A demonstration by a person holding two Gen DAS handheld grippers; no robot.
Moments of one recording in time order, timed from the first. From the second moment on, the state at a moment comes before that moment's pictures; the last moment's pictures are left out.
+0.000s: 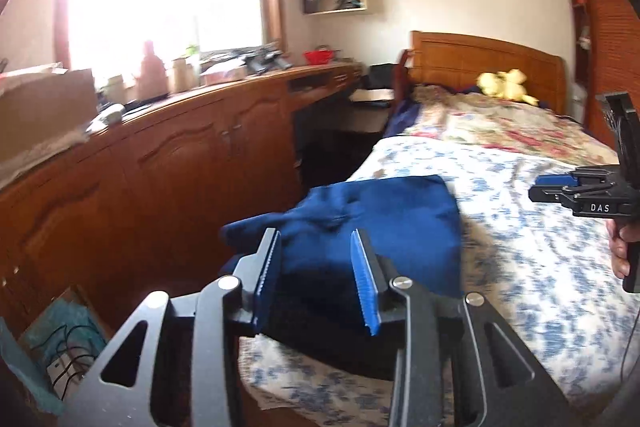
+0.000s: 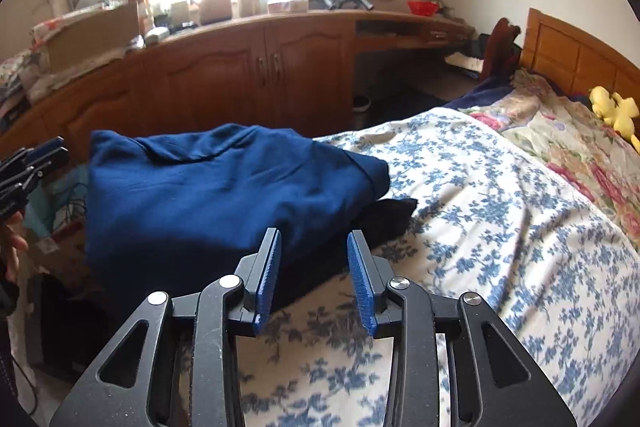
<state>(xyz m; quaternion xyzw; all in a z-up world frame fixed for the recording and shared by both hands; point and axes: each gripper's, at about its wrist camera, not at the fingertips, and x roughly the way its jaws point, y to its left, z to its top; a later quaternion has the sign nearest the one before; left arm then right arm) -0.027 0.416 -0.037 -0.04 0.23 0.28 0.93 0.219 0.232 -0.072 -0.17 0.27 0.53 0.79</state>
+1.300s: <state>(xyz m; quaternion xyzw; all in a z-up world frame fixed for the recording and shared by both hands) 0.085 0.027 -0.036 -0.01 0.26 0.02 0.96 0.136 -0.222 -0.056 -0.02 0.23 0.27 0.93</state>
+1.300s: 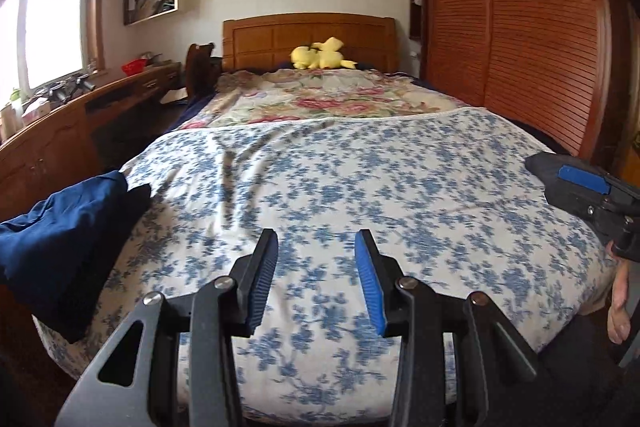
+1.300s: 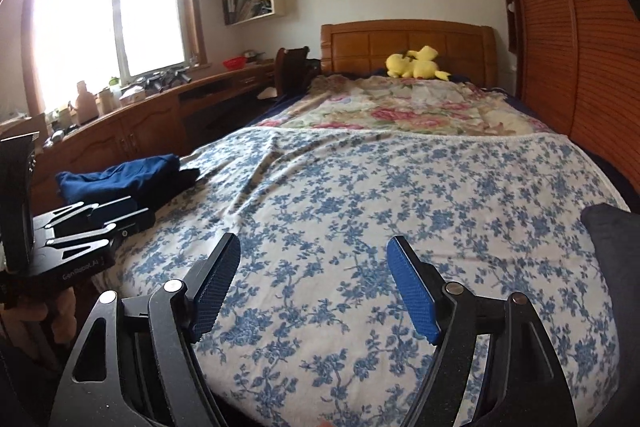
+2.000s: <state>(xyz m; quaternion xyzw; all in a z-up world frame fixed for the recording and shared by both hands) 0.024 -0.024 0.034 -0.01 0.20 -0.02 0.98 0.065 -0.295 -0.013 0.02 0.15 0.20 0.97</state>
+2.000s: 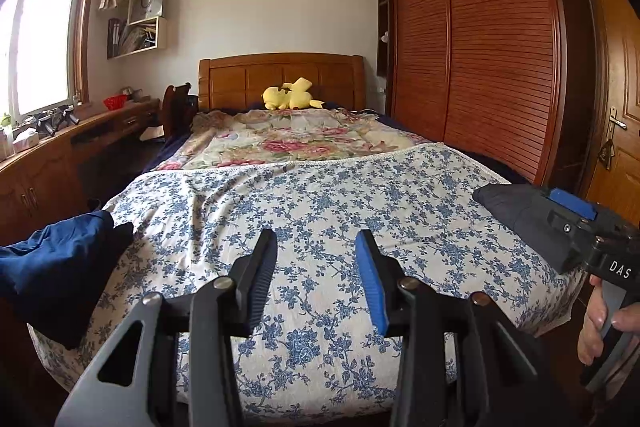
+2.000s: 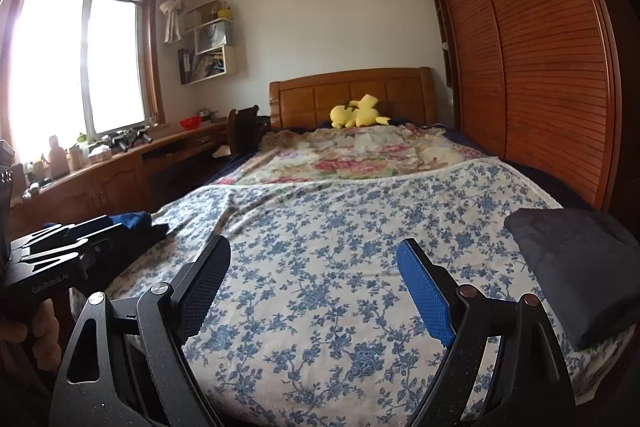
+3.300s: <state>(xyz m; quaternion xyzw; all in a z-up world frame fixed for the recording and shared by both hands) 0.027 -0.022 0.021 -0.02 0.20 -0.01 0.98 0.067 -0.292 -0.022 0.01 0.15 0.20 0.97</state>
